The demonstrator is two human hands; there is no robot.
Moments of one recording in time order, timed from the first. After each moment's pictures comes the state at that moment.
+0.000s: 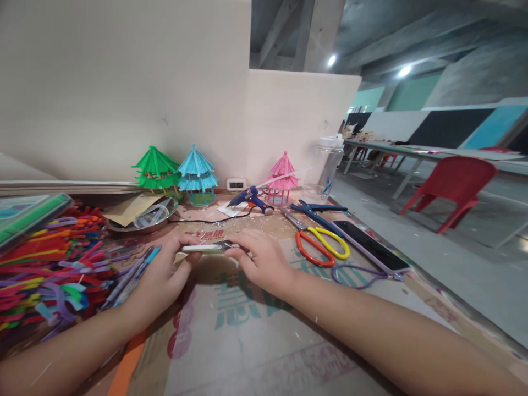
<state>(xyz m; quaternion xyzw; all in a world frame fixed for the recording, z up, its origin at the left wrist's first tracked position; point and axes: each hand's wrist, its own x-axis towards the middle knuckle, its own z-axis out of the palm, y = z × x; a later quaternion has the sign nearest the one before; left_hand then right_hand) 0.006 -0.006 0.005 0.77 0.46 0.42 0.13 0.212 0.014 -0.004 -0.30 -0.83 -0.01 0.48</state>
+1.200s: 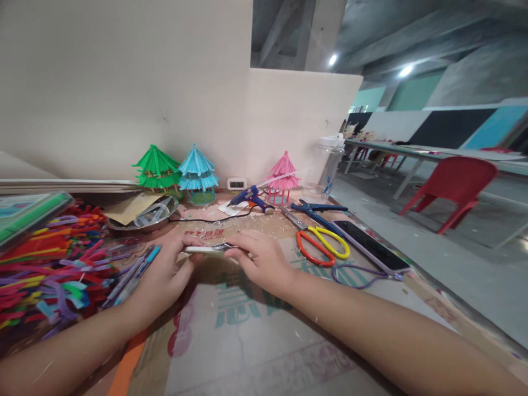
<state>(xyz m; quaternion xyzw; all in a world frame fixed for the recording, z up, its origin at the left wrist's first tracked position) 0.009 -0.009 0.007 0.77 0.46 0.41 0.15 0.210 0.013 -0.001 -0.29 -0.83 -0.02 0.47</state>
